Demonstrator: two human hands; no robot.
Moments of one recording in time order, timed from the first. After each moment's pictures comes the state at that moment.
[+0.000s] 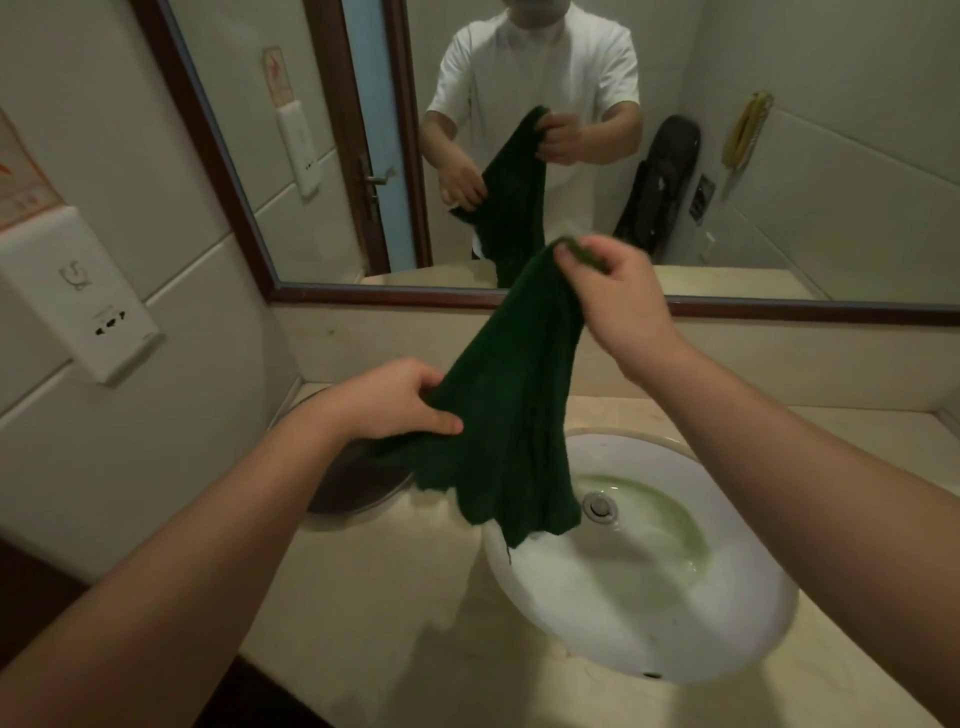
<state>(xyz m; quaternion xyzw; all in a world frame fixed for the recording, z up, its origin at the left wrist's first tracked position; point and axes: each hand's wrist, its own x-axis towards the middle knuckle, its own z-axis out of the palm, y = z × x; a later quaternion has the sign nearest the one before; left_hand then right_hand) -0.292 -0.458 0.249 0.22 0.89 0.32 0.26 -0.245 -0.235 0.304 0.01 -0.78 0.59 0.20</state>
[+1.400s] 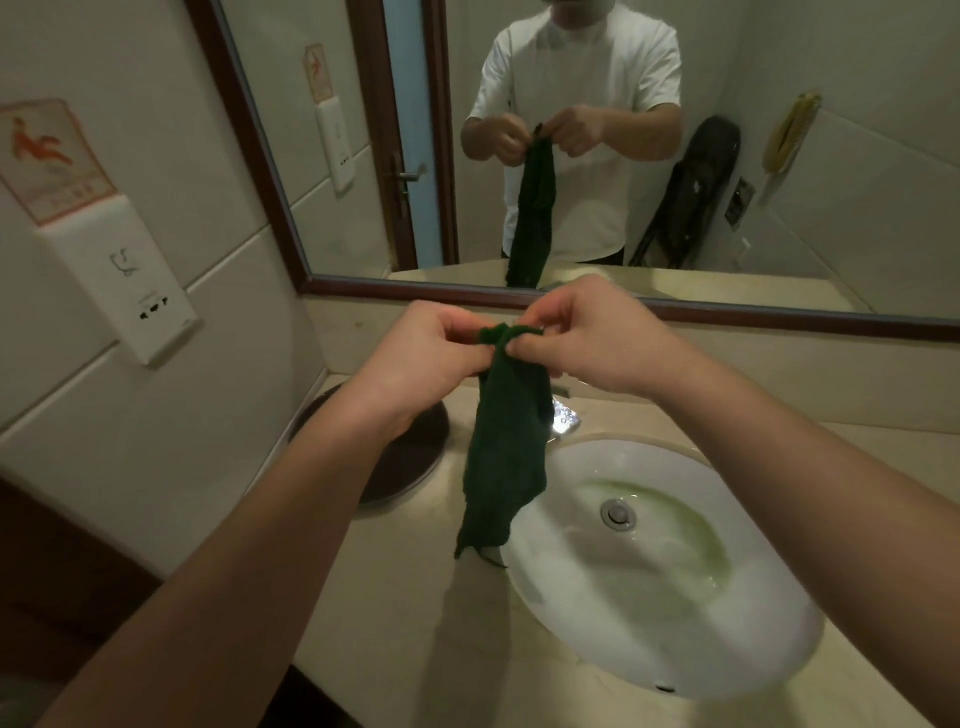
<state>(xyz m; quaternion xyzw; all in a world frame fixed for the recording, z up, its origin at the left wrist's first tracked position) -0.256 -0.439 0.285 0.19 0.78 0.59 0.10 -0.227 -0.264 0.316 0.10 -0.93 0.35 0.02</state>
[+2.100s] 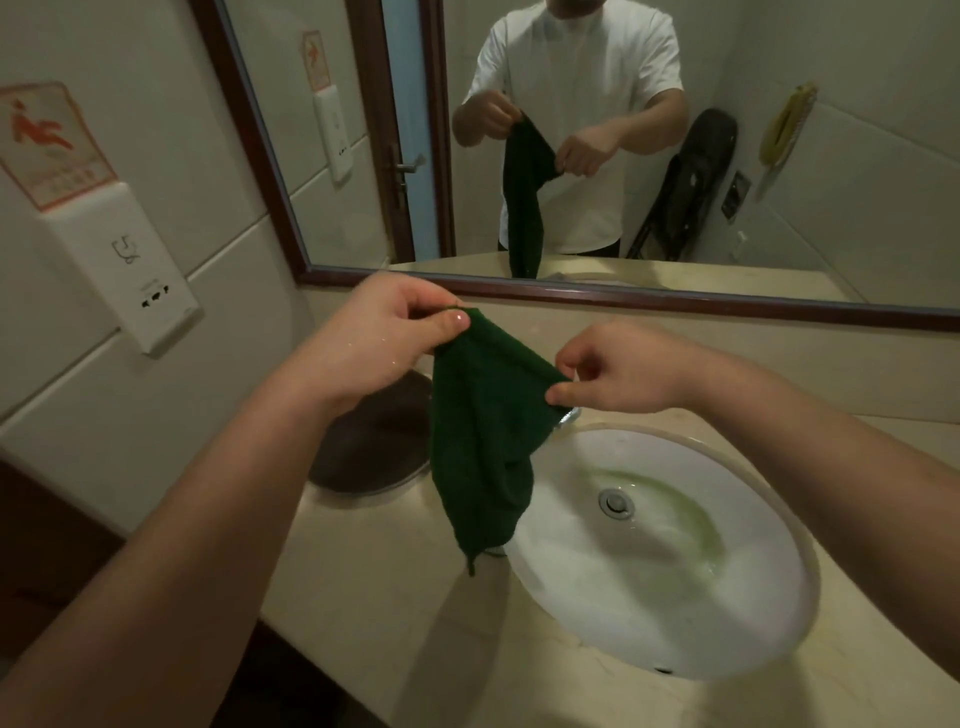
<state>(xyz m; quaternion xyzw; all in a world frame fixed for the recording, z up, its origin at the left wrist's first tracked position) -0.249 -0.475 0.305 0.23 0.84 0.49 0.05 -0.226 -0.233 0.290 0.16 -0.98 0.11 -0.06</state>
